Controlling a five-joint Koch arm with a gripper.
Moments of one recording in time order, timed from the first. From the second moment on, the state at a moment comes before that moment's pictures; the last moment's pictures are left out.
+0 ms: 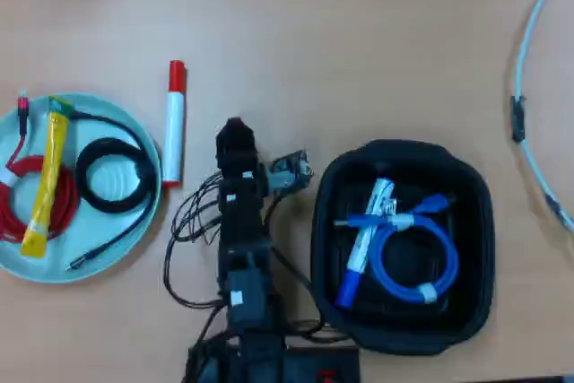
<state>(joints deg) 84.9 85.3 138.4 3.4 -0.7</state>
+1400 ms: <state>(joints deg) 61.6 72.4 75.6 65.1 -40.7</state>
